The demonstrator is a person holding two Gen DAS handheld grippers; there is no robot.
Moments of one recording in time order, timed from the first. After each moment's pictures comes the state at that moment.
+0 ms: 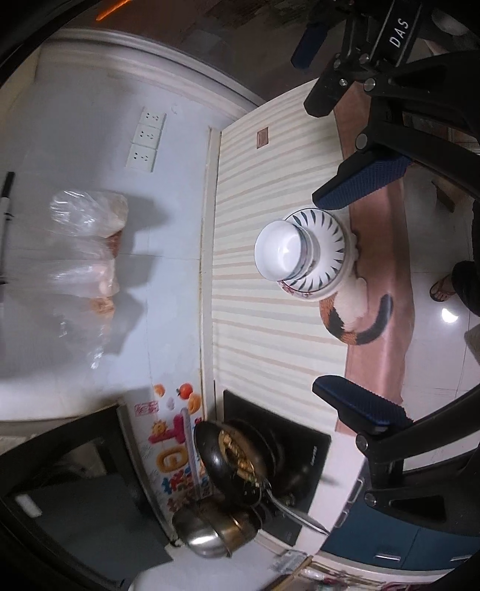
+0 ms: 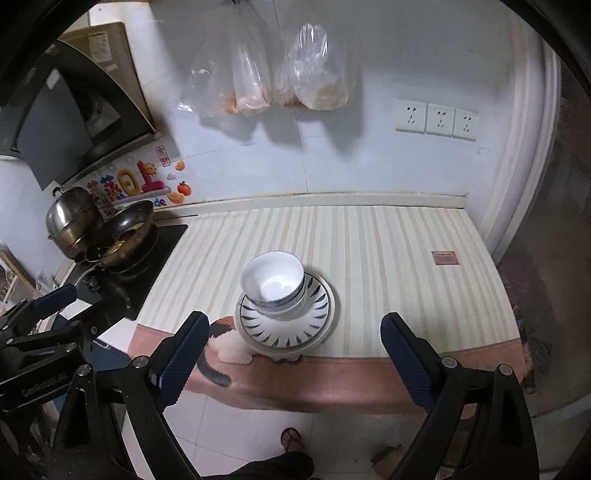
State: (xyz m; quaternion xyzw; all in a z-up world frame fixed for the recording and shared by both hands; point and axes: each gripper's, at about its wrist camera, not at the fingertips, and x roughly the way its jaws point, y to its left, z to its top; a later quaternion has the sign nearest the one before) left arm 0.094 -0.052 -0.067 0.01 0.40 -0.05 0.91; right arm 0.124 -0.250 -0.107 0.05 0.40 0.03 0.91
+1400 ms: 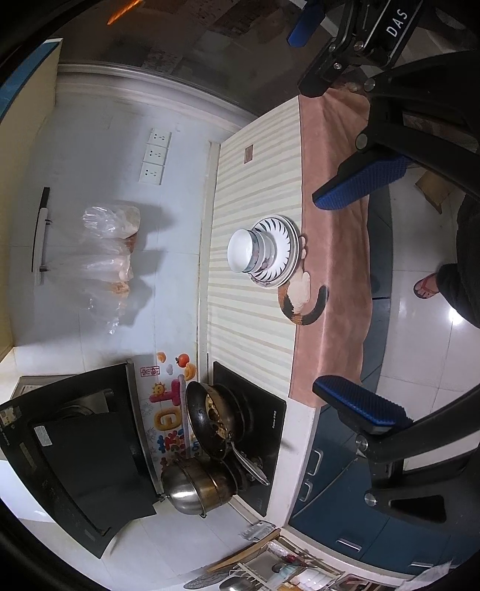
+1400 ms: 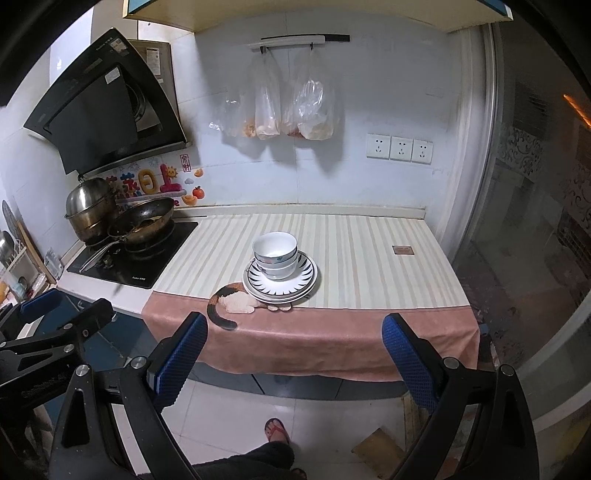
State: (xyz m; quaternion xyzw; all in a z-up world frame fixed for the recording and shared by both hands) left arm -0.089 -0.033 -0.043 0.00 0.36 -0.02 0.93; right arm -0.123 -0.236 -0.059 0.01 0.35 0.01 0.94
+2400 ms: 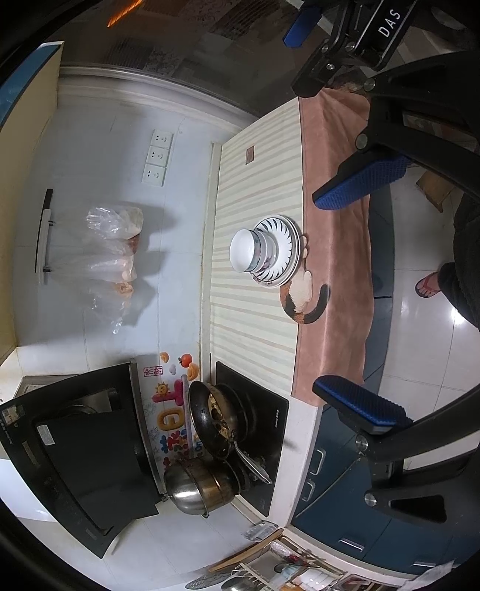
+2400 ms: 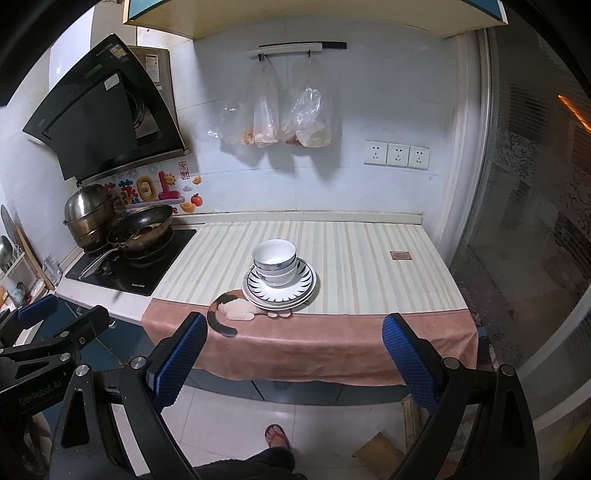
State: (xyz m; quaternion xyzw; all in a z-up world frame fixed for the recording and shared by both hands) left arm -0.094 -0.036 -0.040 0.00 0.36 -0.02 0.93; right arm -0.124 -0.236 -0.055 0.01 0.33 0.00 0.94
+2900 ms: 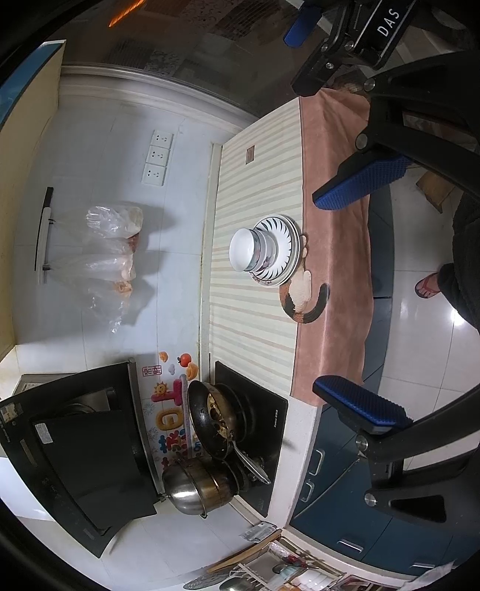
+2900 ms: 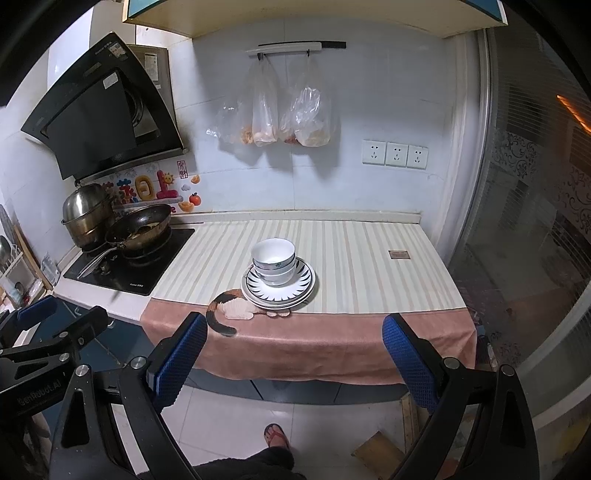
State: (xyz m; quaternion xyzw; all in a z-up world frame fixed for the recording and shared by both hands) left arm -0.093 -0.038 -0.041 0.00 0.36 -0.02 0.93; right arm -0.124 -0.229 -0.056 0.01 0.33 0.00 0.94
